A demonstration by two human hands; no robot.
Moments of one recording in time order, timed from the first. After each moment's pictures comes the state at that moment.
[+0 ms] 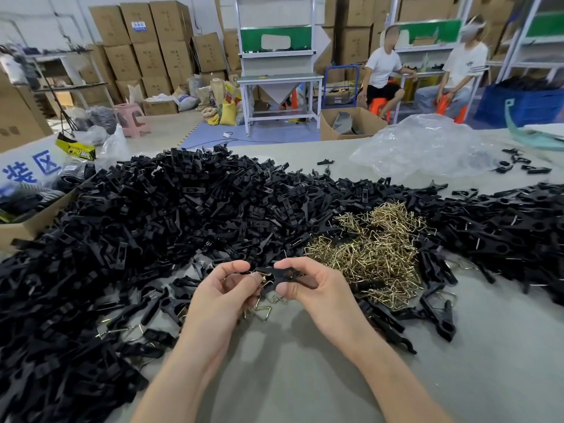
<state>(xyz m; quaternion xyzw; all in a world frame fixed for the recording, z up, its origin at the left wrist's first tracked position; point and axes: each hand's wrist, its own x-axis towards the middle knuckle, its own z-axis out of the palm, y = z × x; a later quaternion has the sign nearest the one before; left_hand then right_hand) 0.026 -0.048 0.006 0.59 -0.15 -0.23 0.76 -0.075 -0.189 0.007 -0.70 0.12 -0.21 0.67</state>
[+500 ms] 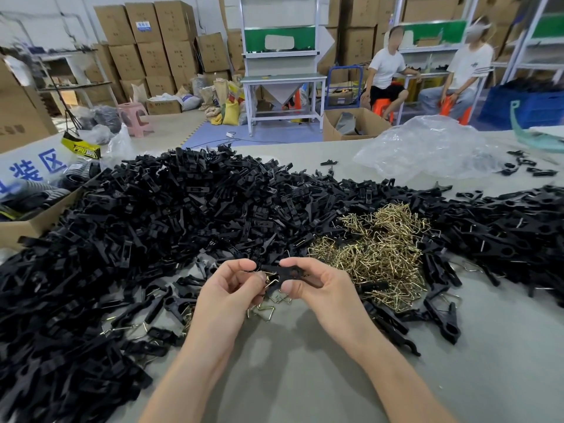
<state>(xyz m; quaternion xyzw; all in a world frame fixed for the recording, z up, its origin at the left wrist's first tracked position) 0.023 -0.051 0.007 0.62 -0.16 -0.19 0.75 -0.074 -0.189 0.008 -0.68 0.11 -0.22 0.69</state>
